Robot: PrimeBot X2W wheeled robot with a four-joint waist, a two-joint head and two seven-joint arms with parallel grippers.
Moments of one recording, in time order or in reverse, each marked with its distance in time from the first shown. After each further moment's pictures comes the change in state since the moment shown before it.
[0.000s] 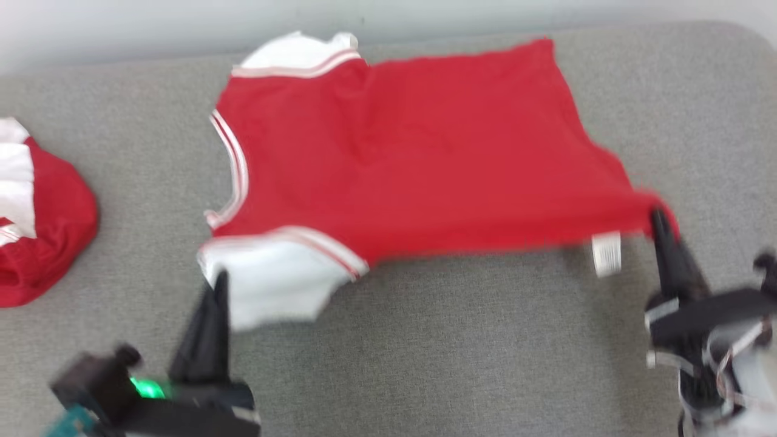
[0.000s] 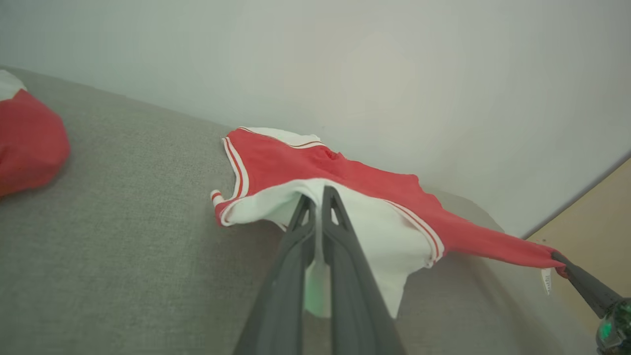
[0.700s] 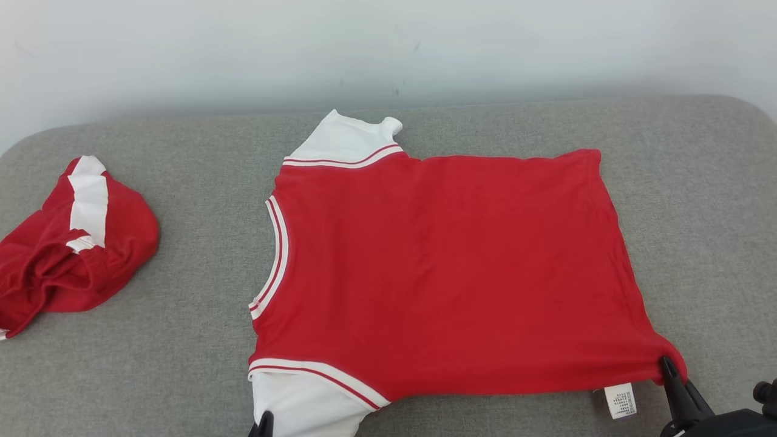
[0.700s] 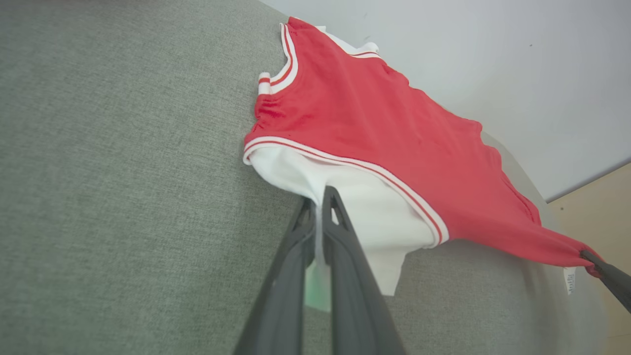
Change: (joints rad) left arm 0.296 -0.145 -0.014 0.195 0.045 -0.110 0.000; right arm 0.401 0.189 -0.251 -0.154 -0.210 0.000 0.229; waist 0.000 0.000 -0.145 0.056
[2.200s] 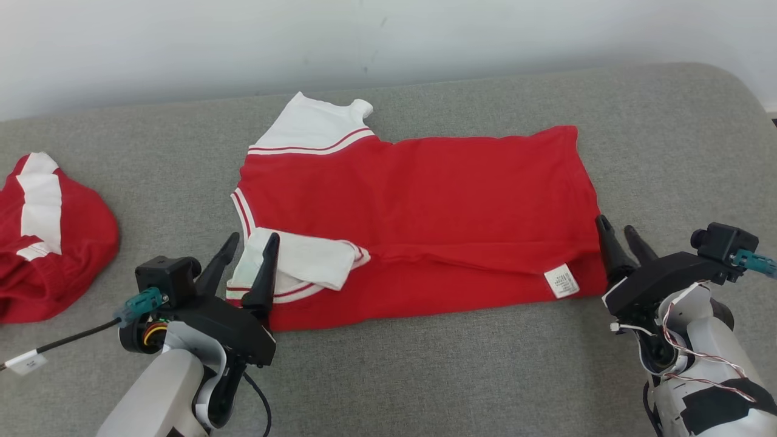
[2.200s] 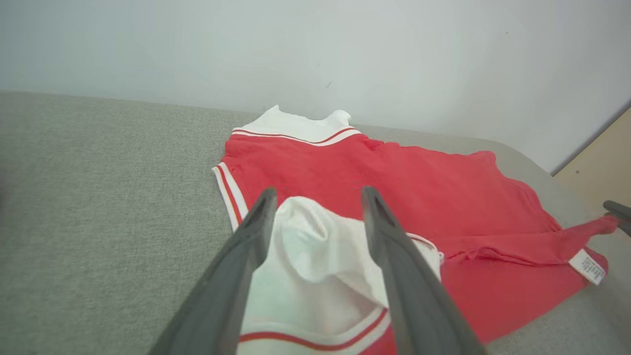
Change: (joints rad) left arm -0.680 -0.059 -0.032 0.616 0.074 -0.245 0.039; right arm -0.602 -0.053 0.176 0.505 -0.008 0.000 -0.062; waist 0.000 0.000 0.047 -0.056
